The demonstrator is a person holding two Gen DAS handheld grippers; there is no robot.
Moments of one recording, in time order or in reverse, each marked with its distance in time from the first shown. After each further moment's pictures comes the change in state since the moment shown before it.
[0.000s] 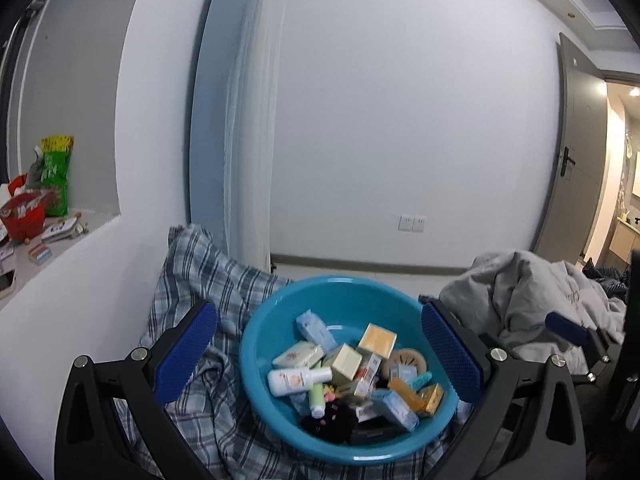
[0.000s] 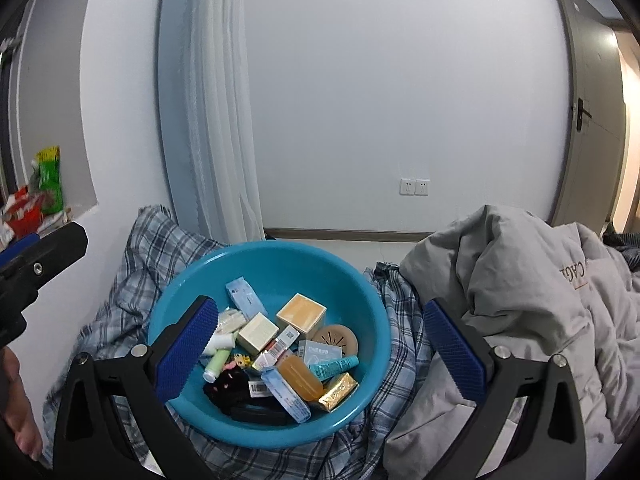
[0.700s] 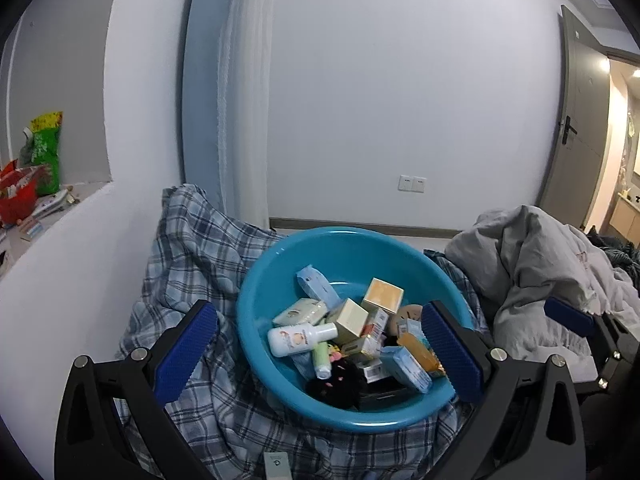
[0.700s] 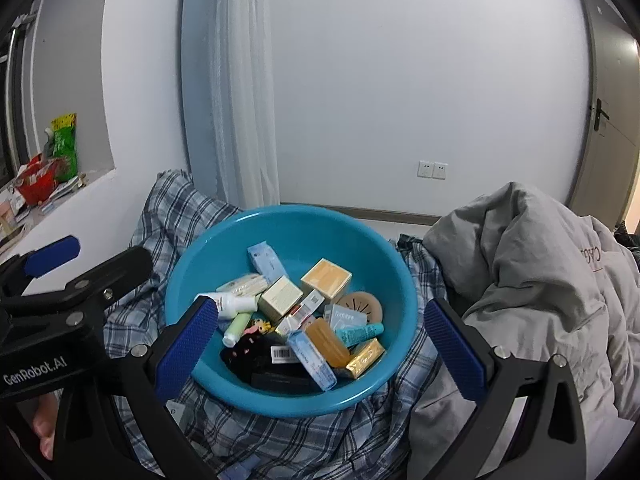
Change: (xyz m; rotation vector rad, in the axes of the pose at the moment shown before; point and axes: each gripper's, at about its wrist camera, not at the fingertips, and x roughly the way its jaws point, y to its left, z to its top) left arm 0.020 0.000 -0.028 0.032 0.112 0.009; right arm 0.002 0.026 -0.027 -0.042 0.076 0.047
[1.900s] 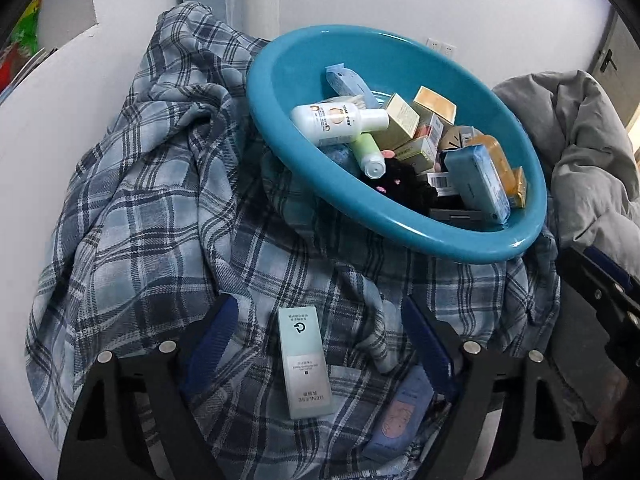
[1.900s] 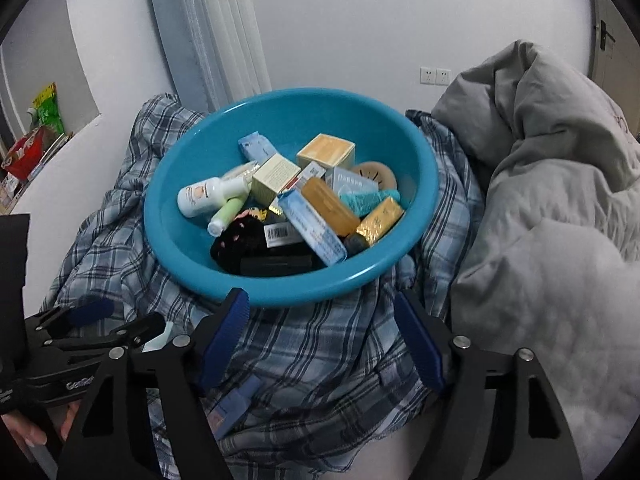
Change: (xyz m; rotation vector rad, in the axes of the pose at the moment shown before) left arm 0.079 0.032 -0.130 -0.036 0.524 0.021; right arm 0.039 -0.013 -0.087 0.131 0.272 0.058
